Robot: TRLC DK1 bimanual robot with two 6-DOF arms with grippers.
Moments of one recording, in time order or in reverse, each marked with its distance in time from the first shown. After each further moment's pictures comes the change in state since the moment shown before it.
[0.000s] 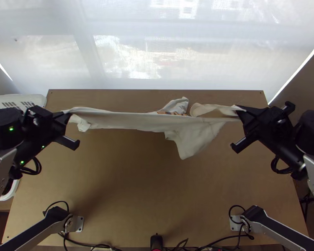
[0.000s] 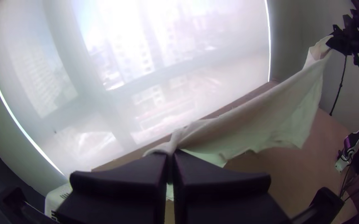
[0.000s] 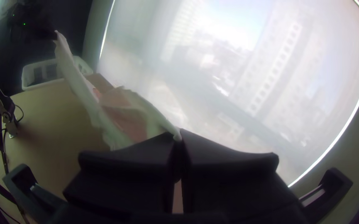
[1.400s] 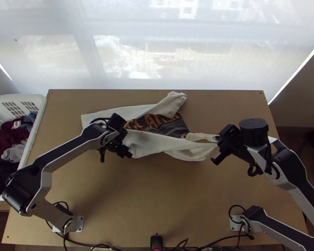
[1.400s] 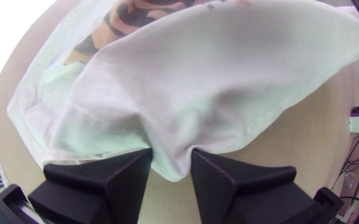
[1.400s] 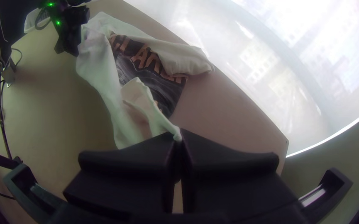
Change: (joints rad) left arm -0.152 0.706 -0.303 0.134 0.130 -0.201; right arm -0.023 0.051 -0.386 -0.033 -0.012 0.011
